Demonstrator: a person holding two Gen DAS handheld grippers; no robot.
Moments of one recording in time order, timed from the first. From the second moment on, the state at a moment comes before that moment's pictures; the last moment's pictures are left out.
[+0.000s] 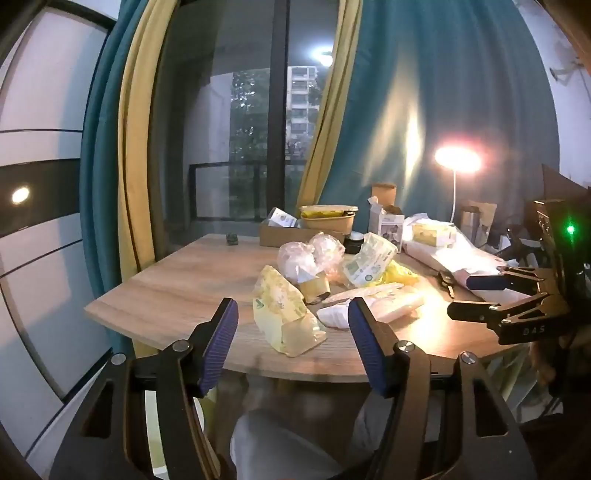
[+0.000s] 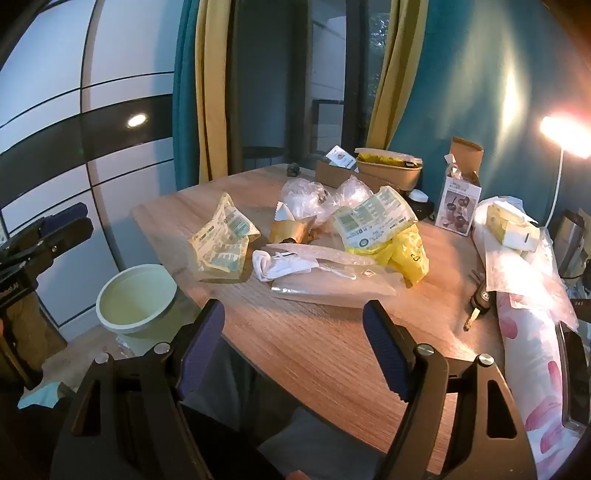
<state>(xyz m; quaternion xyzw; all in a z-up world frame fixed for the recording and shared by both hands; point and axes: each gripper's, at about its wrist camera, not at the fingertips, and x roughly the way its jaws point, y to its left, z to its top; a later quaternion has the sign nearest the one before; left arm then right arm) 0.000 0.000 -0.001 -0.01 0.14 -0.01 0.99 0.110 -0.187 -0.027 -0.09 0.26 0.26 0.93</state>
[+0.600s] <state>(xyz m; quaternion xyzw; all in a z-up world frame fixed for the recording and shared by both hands) 0.002 -0.005 -0.006 -0.02 0.14 -0.03 0.99 0.106 -0.179 -0.024 -0.10 0.25 0.26 0.93</state>
